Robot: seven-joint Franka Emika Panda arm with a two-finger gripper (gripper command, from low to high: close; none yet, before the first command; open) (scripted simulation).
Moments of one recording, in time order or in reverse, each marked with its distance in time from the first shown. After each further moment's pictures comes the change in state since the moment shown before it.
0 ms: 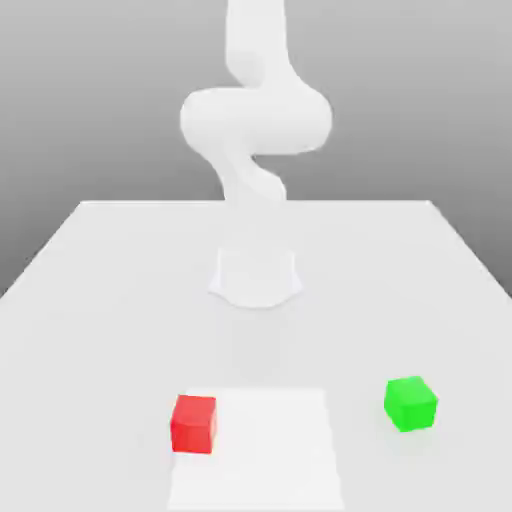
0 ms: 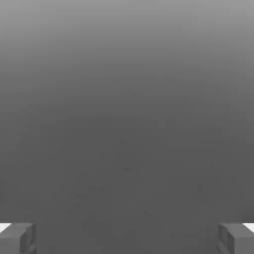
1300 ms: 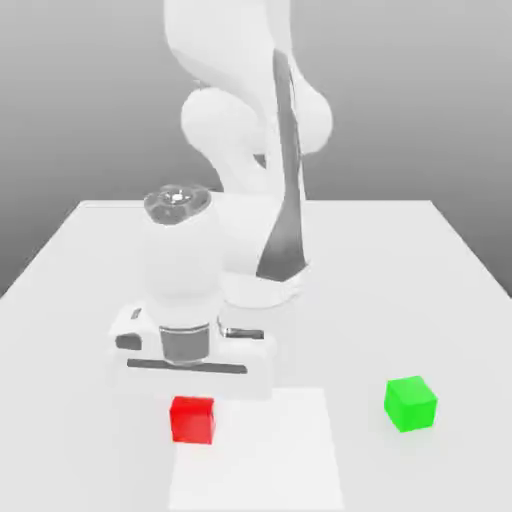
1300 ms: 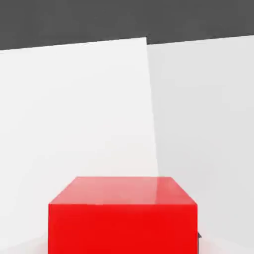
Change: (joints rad) arm -0.119 0.821 -0.054 -0.364 0.031 0.469 -0.130
